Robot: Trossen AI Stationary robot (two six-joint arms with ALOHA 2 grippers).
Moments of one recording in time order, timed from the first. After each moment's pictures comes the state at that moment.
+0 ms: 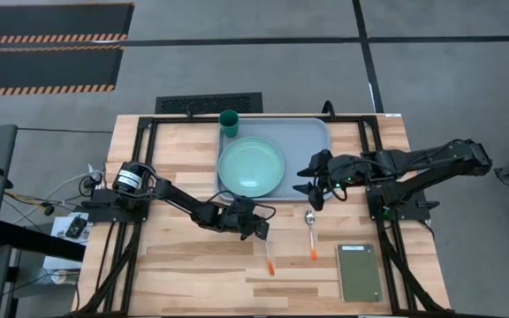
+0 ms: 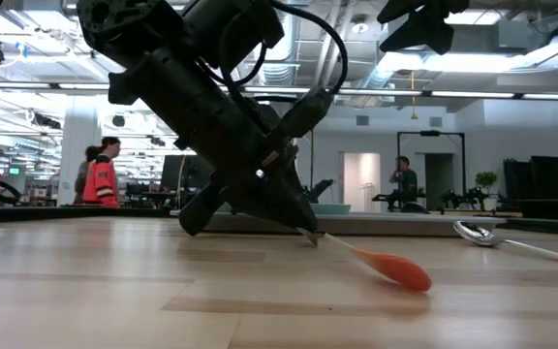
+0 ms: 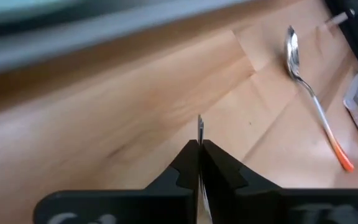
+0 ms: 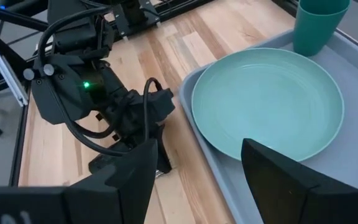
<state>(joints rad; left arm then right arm) -0.25 2.00 1.02 0.21 -0.40 -1.18 0.14 1.09 1.00 -0.49 0.26 0.47</state>
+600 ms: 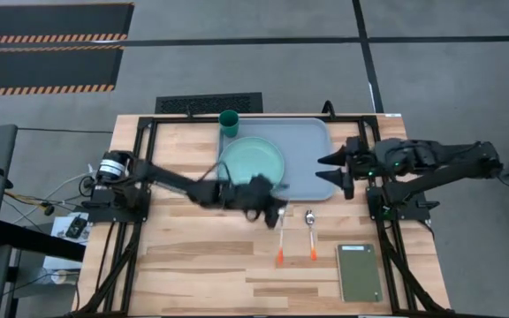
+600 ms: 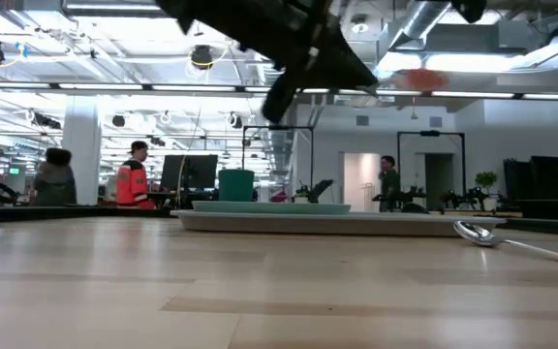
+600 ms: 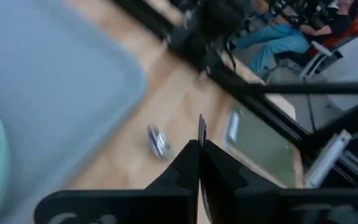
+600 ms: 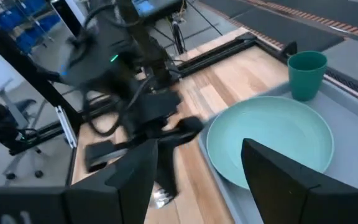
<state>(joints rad) -0.12 1.82 1.19 0.22 -0.21 -0.69 0.14 0.81 1.00 -0.53 0.26 0.46</state>
